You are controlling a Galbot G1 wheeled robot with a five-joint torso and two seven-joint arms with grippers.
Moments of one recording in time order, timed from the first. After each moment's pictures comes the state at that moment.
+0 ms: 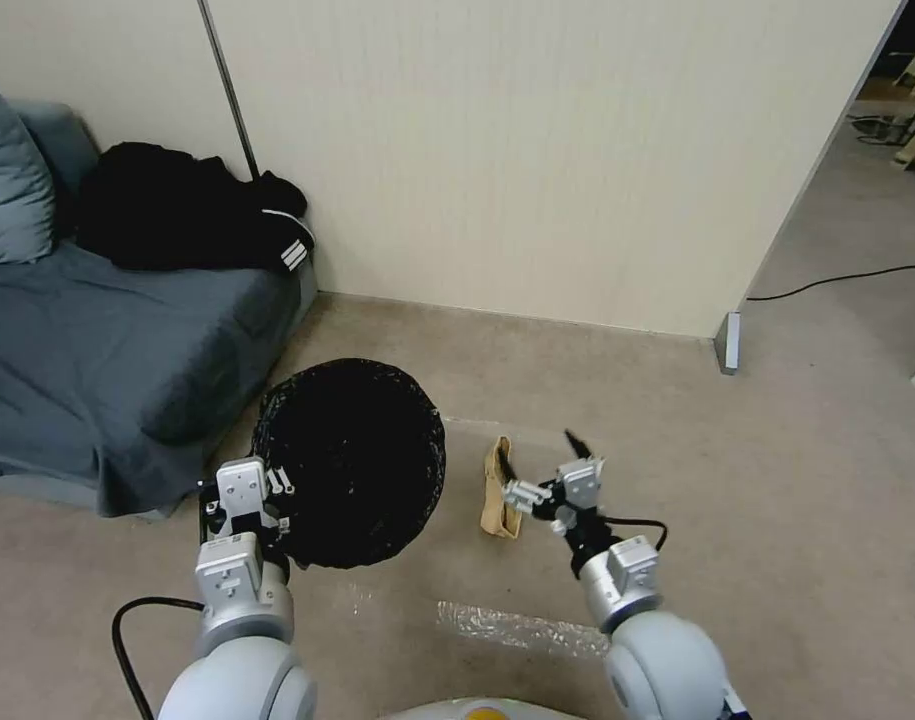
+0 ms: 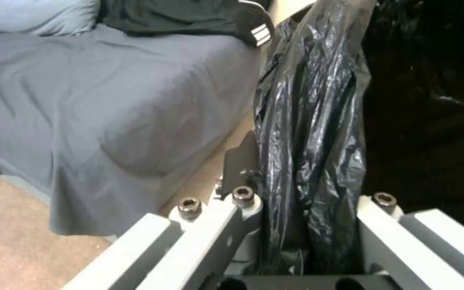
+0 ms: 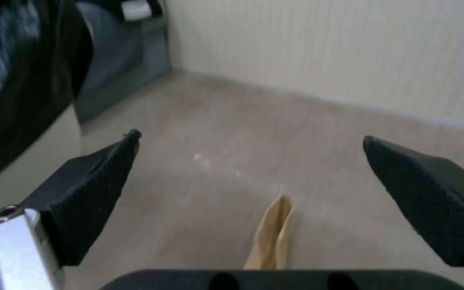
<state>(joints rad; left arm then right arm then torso) 1.72 -1.54 -0.42 -2.41 0.05 0.43 -0.43 -1.49 1.32 0.21 1.98 0.16 -0.15 0.05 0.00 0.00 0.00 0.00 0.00</state>
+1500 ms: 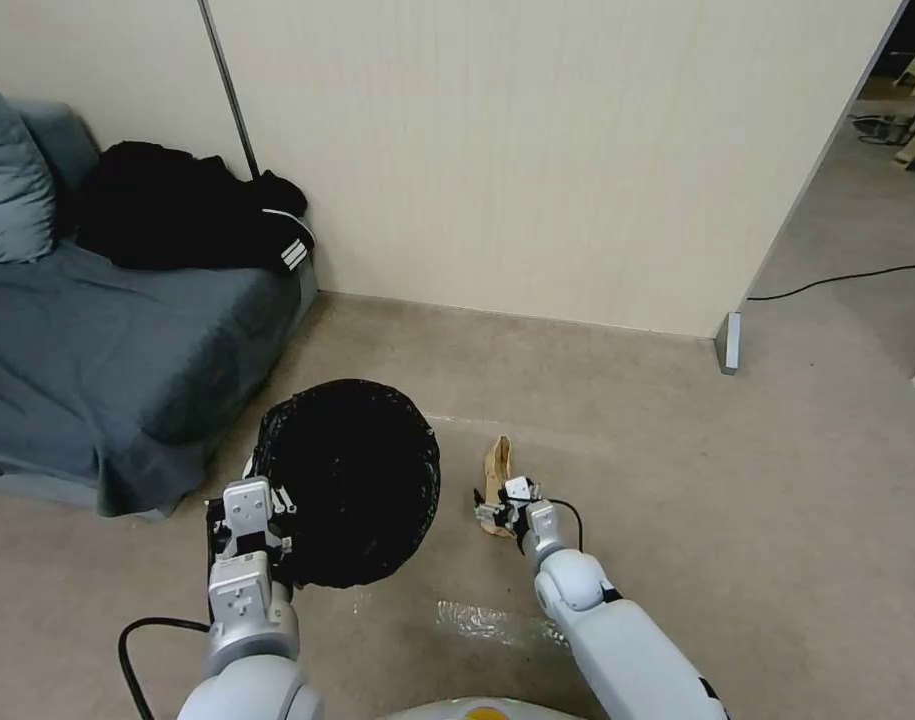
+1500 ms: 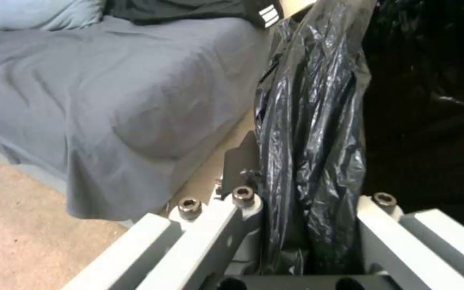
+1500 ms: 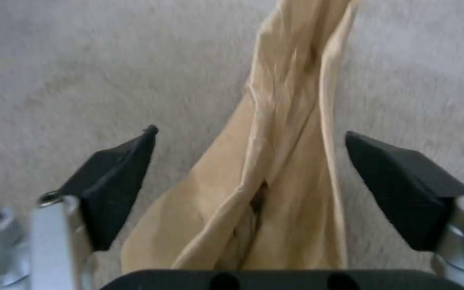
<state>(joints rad) 1.77 -1.54 -0.42 -2.38 0.09 0.39 -0.44 -0.97 1.46 0.06 0.98 0.16 0.01 0.02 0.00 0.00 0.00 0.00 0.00</state>
